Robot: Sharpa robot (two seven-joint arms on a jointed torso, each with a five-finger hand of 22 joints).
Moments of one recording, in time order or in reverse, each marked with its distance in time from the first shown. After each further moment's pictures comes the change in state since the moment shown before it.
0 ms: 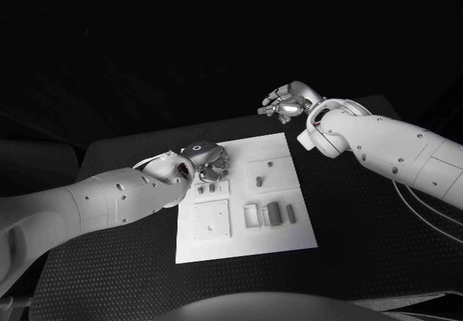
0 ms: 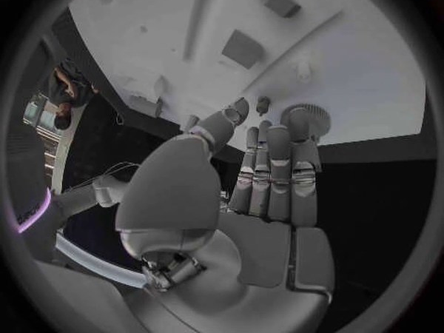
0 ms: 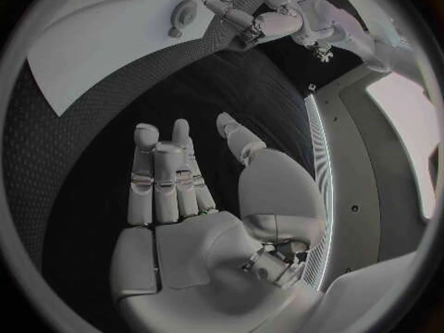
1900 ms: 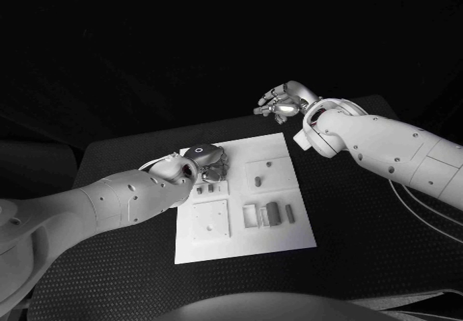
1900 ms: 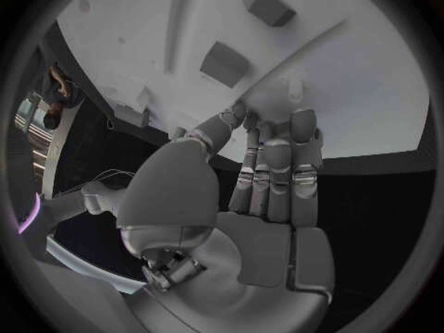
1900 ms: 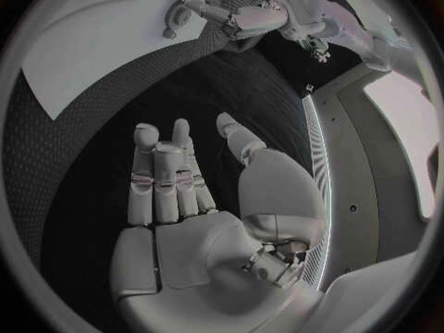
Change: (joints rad) left arm -0.027 0.080 0.004 -0.122 0.006 0.032 -0.020; left_hand -0.031 0.047 0.005 0.002 0.000 -0.014 0.007 -0.004 -0.037 -0.021 0.007 -0.053 -0.036 0.125 0.010 0.122 0.010 0.000 0.090 0.007 0.197 0.000; right arm 0.000 0.004 0.000 0.008 0.000 -0.001 0.004; right_hand 0.000 0.000 0.000 0.000 0.000 0.004 0.002 0.000 0.001 0.006 -0.002 0.000 0.000 0.002 0.002 0.000 0.000 0.000 0.006 -0.006 0.000 0.001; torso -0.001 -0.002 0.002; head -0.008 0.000
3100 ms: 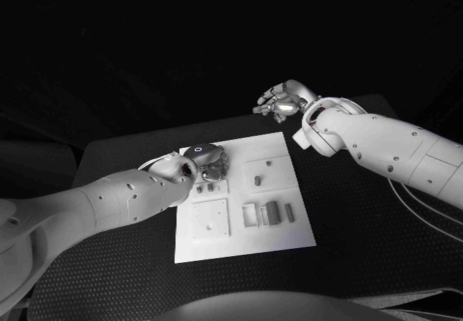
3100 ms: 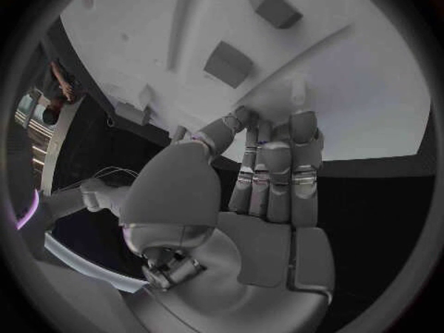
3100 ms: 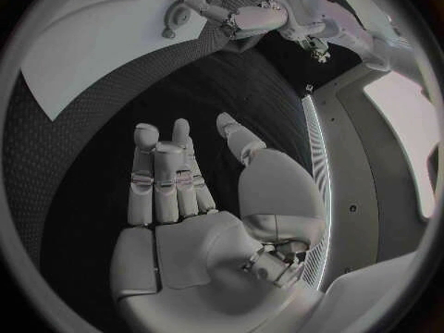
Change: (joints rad) left arm 0.000 -0.001 0.002 0.003 0.021 0.011 0.005; left_hand 0.001 0.042 0.024 -0.003 0.005 0.020 -0.012 0.020 -0.003 0.053 -0.018 0.013 0.005 0.017 -0.017 0.012 -0.011 0.009 0.003 -0.004 0.031 0.000; right arm 0.000 0.002 0.000 -0.001 0.000 0.001 0.001; right_hand 0.000 0.000 0.000 0.000 0.000 0.000 -0.002 0.000 0.001 0.000 0.000 0.000 0.000 0.002 0.002 0.000 0.000 0.000 0.001 0.002 0.000 0.000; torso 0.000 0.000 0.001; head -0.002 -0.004
